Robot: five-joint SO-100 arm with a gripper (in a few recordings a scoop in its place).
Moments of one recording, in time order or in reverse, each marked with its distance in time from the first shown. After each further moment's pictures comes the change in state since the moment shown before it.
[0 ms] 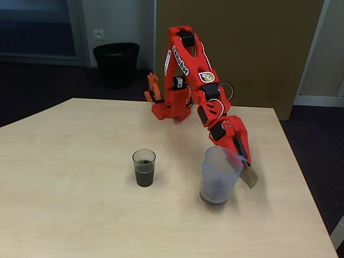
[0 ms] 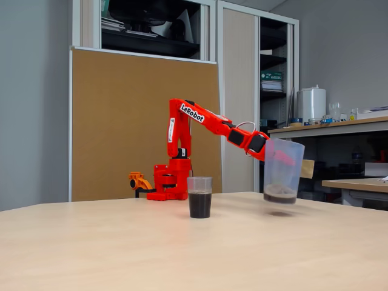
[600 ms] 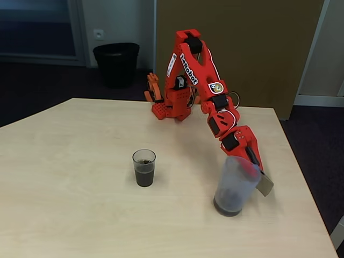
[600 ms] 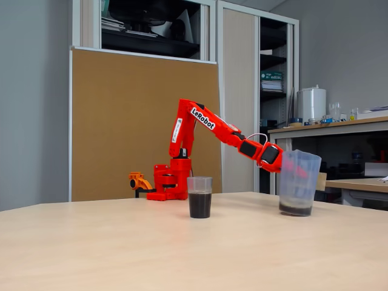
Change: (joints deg) arm -5.0 -10.4 -5.1 -4.9 1.3
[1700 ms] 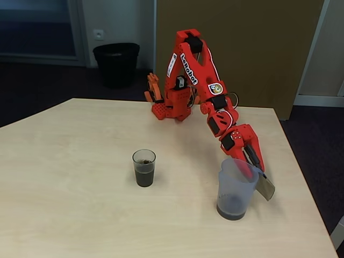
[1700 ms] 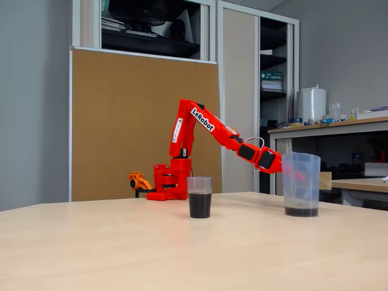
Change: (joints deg) arm -0.8 1.2 5.4 -4.8 10.8
